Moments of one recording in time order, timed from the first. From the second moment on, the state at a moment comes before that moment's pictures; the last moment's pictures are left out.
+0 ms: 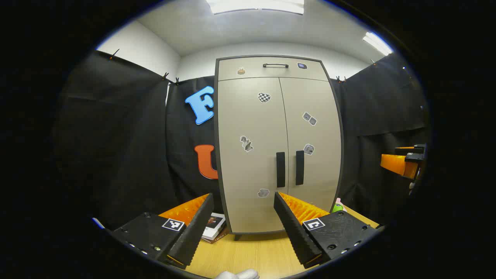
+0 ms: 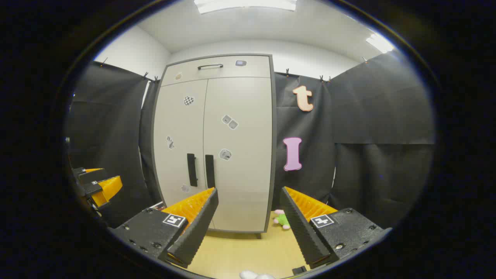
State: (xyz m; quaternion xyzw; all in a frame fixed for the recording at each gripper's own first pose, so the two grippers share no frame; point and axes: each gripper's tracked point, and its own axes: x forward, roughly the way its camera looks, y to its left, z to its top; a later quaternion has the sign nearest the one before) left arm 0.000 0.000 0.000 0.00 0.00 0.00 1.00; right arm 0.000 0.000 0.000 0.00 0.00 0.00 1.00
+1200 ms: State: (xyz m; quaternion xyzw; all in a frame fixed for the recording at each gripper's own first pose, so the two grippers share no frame) left arm -0.013 0.023 -0.005 0.01 0.00 0.03 1.00; right arm 0.066 0.032 -0.020 -0.01 0.01 0.01 1.00
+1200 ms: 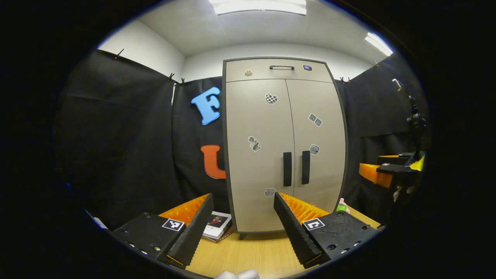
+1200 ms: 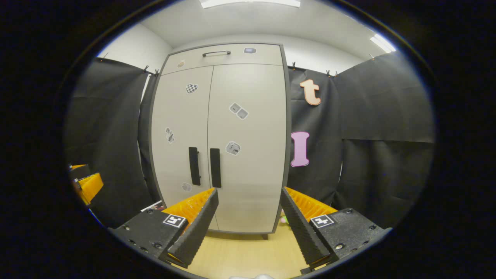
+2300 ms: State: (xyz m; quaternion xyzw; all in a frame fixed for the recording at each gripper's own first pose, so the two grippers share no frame) left arm -0.029 0.068 -0.016 0.00 0.03 0.11 0.99; right arm 0.281 0.130 -0.047 -0.02 0.06 0.03 1.00
